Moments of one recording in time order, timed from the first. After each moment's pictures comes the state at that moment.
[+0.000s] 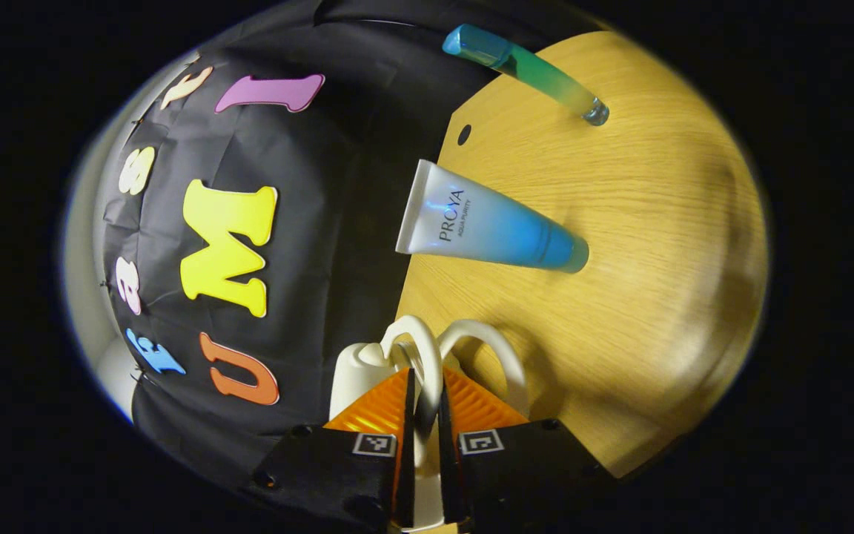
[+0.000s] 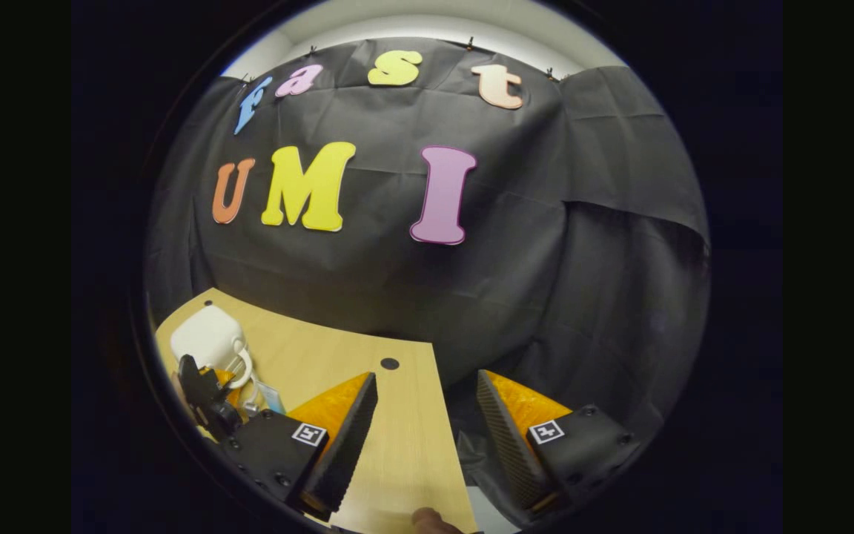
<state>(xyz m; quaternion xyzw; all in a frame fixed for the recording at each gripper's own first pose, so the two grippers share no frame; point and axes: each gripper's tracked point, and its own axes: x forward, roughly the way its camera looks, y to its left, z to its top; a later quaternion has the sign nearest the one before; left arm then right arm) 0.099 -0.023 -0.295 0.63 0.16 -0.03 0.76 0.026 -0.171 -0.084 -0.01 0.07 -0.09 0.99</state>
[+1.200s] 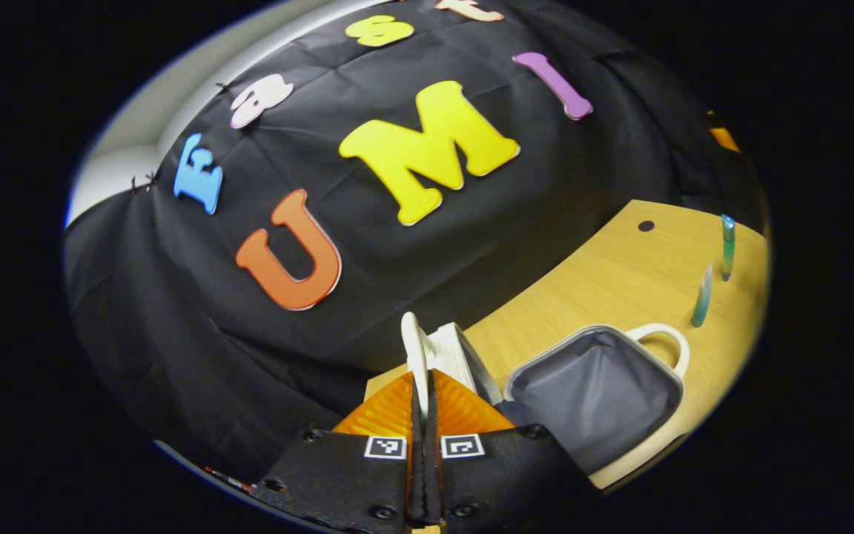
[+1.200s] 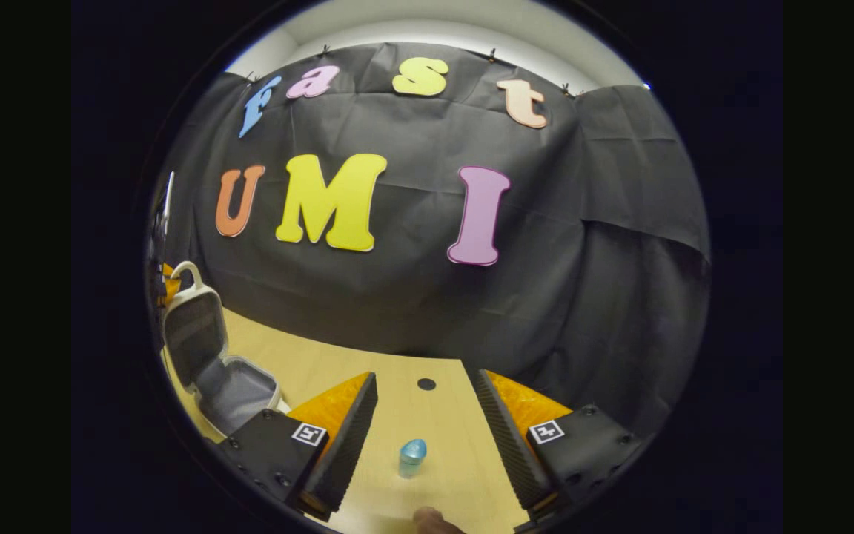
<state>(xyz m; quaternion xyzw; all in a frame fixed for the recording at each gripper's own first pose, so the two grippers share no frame) 0.107 0.241 -0.088 0.31 0.14 0.03 0.94 0.057 -0.046 -0.045 -0.01 0.06 -0.10 0.99</state>
